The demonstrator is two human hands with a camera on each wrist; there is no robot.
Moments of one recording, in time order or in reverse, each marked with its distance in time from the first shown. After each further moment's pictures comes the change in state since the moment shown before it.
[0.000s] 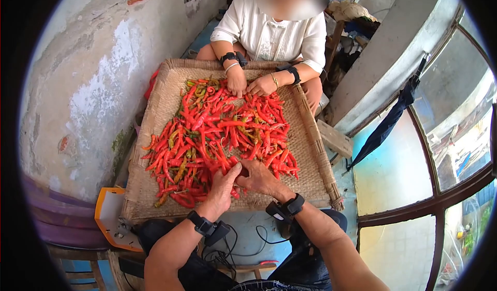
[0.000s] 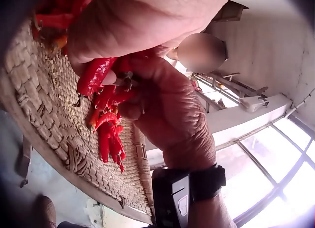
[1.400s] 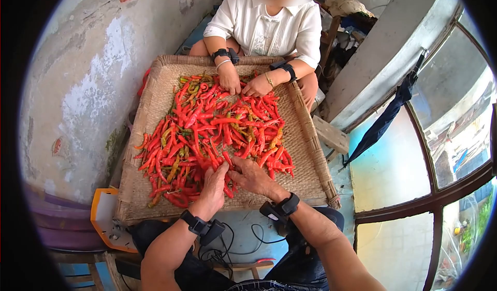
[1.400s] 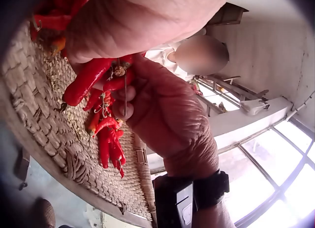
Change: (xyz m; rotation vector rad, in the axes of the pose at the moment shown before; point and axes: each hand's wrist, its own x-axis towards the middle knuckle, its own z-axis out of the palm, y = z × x) left_hand 0.008 -0.006 0.003 -0.144 0.159 0.068; right_hand 0.005 0.018 0.009 -0.080 0.073 -0.171
